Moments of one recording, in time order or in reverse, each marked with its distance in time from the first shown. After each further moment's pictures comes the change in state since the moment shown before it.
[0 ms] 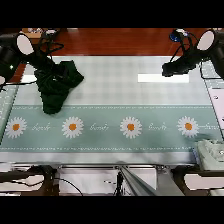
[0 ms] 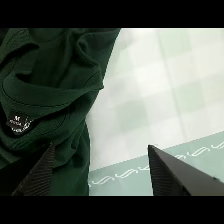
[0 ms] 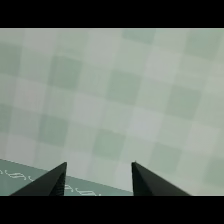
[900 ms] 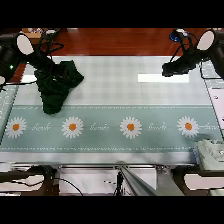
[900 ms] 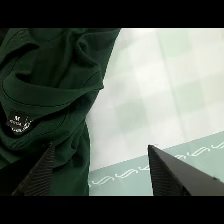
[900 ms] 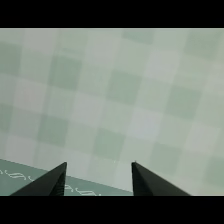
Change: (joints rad) left arm 0.000 0.000 0.000 0.000 0.000 0.000; right arm 0.000 0.000 0.000 0.000 0.000 0.000
